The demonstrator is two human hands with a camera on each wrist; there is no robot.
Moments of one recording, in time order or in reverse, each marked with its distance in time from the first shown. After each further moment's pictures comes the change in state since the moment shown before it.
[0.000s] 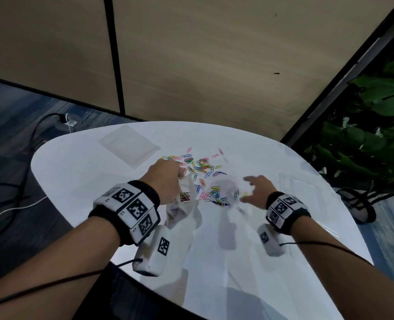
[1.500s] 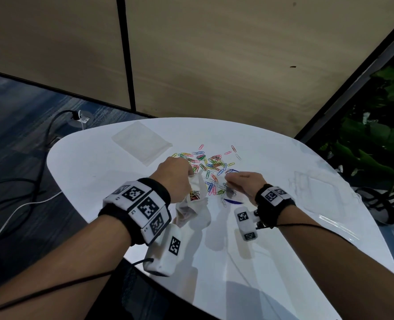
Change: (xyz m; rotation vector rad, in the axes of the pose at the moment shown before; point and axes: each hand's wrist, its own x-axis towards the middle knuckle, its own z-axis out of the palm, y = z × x) left_hand 0.002 -0.010 -0.004 0.003 -0.036 0.001; right_hand 0.014 -0.061 0.034 1.060 -0.068 0.115
